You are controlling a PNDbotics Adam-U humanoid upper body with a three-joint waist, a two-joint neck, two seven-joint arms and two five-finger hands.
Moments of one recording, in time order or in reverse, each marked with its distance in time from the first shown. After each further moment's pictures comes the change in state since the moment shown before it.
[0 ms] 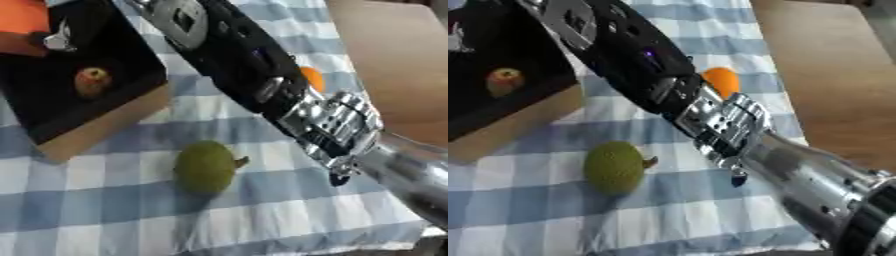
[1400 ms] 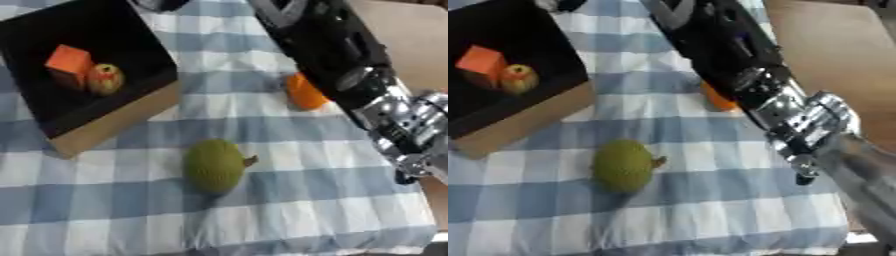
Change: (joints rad) left arm 0.066 0.023 0.018 0.000 -0.023 0.046 0.030; right arm 0.142 -0.321 -0.013 -0.262 -0.156 0.019 -0.041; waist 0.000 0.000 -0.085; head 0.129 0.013
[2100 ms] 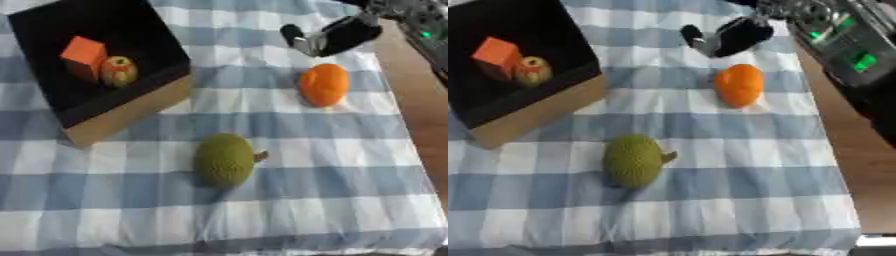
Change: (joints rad) left arm 0.052 0.024 0.048 0.000 -0.050 0.037 0.067; right arm 0.582 -0.387 -0.171 -0.500 -0.076 0.112 -0.107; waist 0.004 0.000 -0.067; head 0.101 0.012
